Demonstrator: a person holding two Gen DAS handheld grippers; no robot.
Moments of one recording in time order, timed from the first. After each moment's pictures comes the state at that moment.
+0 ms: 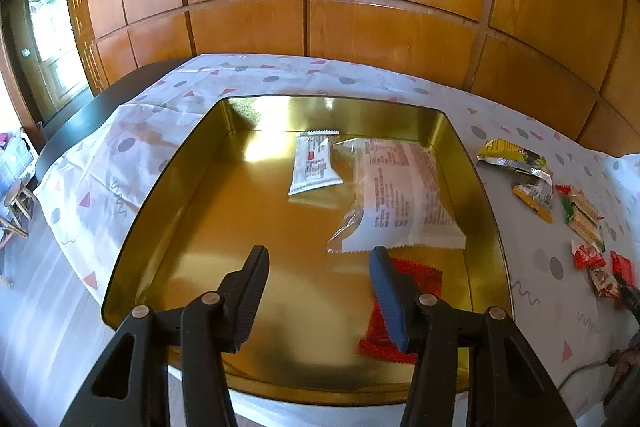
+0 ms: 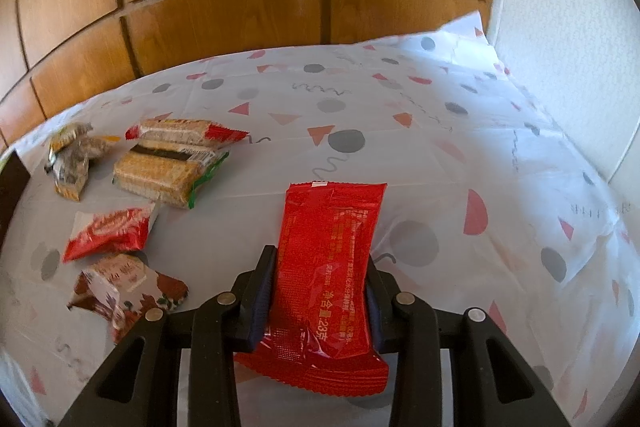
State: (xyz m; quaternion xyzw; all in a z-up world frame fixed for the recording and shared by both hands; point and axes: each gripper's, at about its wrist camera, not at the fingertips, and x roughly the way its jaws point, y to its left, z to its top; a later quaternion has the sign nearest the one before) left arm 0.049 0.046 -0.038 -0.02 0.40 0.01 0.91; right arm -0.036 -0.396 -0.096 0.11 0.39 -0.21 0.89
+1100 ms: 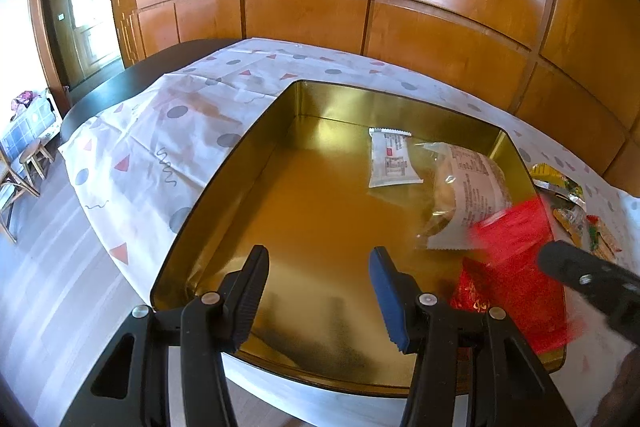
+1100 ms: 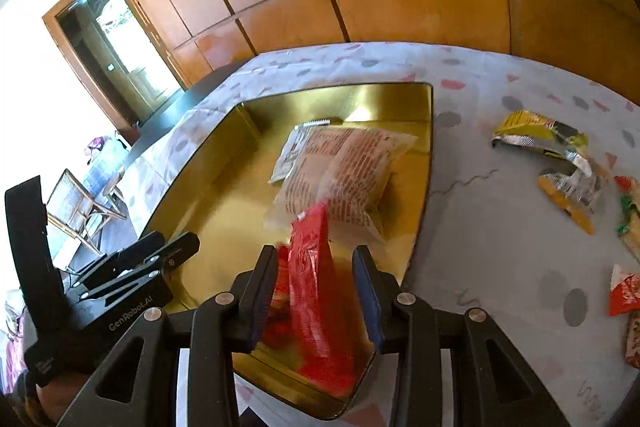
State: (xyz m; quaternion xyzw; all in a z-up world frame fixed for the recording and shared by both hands) left arm 0.040 0.104 -0.051 -0.07 0.40 0.06 0.91; right arm 0.056 -0.079 -0.026 0.09 0.43 0.22 0.87
